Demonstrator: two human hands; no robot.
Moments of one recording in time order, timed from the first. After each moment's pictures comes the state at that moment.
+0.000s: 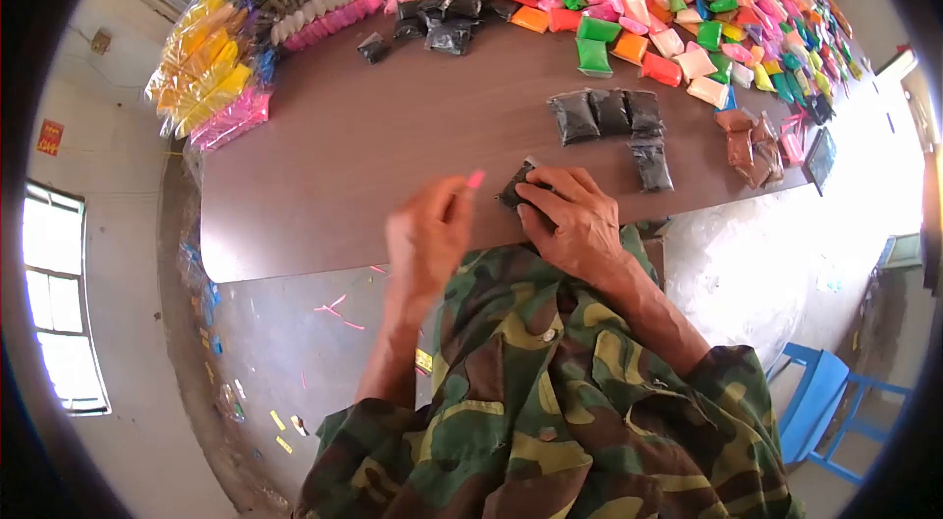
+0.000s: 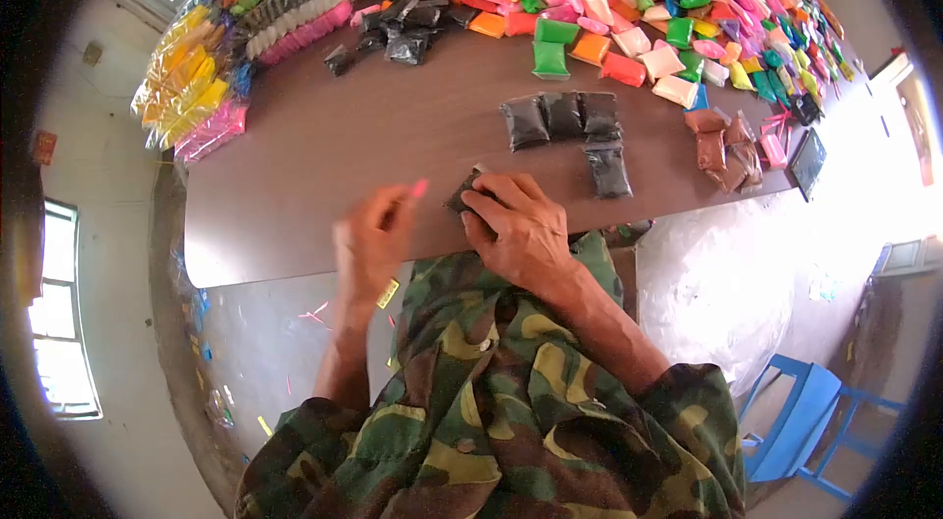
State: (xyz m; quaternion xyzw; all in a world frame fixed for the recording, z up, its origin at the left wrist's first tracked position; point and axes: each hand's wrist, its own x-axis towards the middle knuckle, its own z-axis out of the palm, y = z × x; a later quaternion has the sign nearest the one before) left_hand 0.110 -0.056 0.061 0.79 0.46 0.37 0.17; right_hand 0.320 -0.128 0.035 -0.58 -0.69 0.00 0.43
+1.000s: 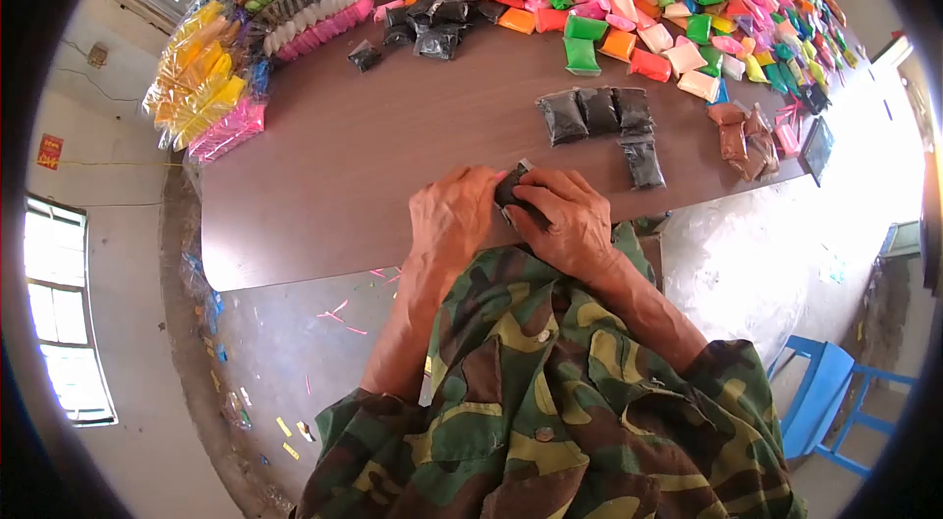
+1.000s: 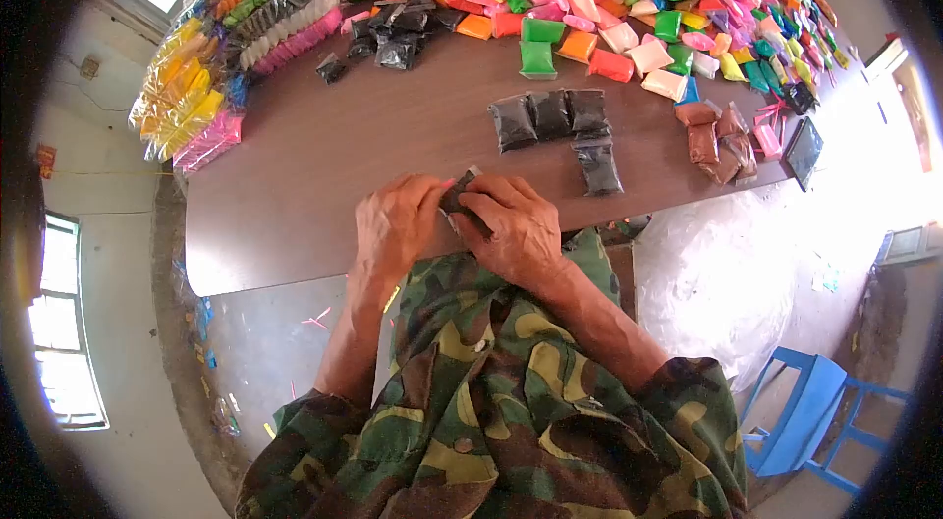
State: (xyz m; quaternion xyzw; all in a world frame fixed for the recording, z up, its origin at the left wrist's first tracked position) left_hand 0.145 -0.039 0.059 0.87 0.43 0.23 0.13; right_hand 0.322 -0.126 0.026 -0.58 -0.67 0.00 0.47
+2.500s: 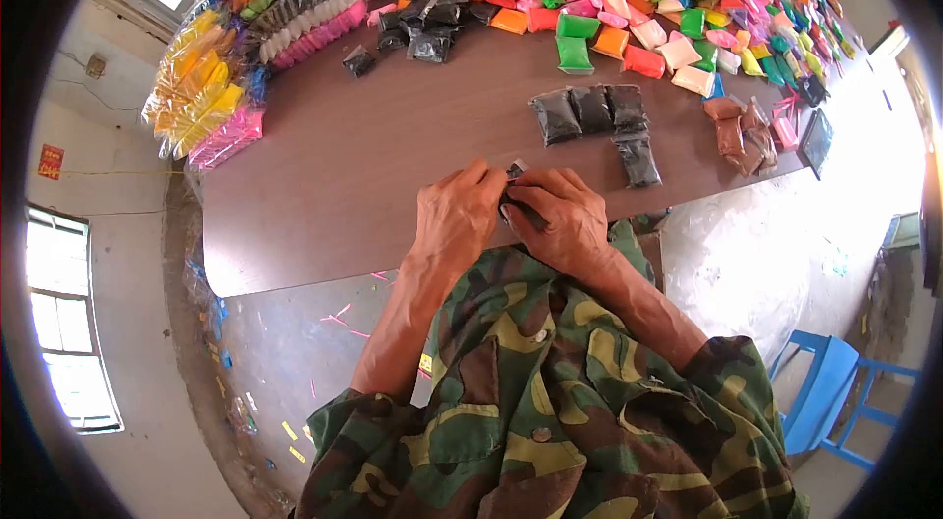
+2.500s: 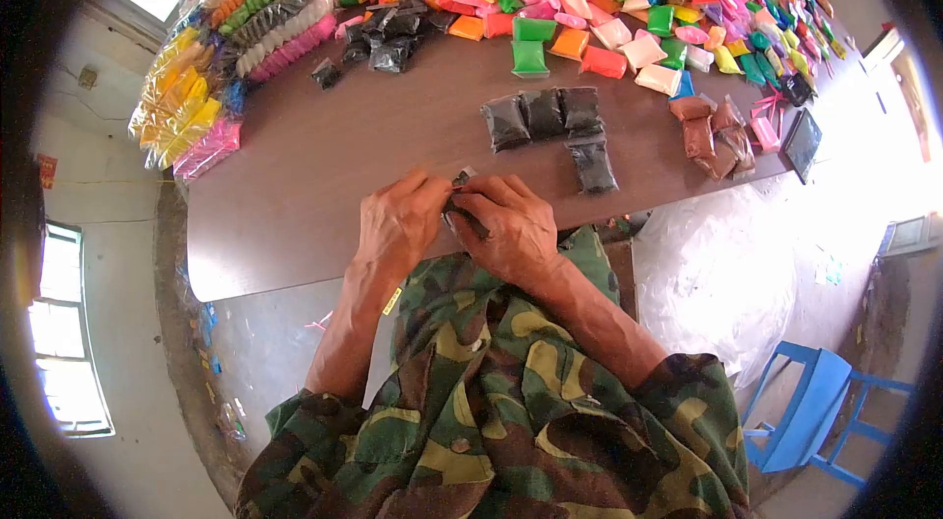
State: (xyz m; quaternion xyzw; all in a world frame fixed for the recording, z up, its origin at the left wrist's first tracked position) left_hand 0.154 -0.039 0.071 0.92 0.32 0.20 0.07; right_hand 0.323 -0.128 0.026 -0.59 -0.66 0.02 0.46
